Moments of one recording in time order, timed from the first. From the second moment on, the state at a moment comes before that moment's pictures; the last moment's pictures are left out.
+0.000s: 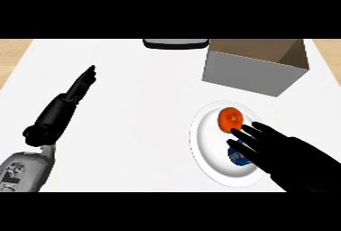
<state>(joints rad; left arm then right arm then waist) -0.23 0.39 -0.13 -1.52 0.02 -0.08 -0.08 -0.18 -0.71 0.41 -2.17 0.66 0.69 0.20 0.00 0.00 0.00</state>
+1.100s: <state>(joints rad) -0.21 0.30 -0.05 -1.56 -0.08 -0.16 -0.05 -0.13 -0.54 0.43 -1.91 1.01 0.60 -0.03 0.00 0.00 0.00</state>
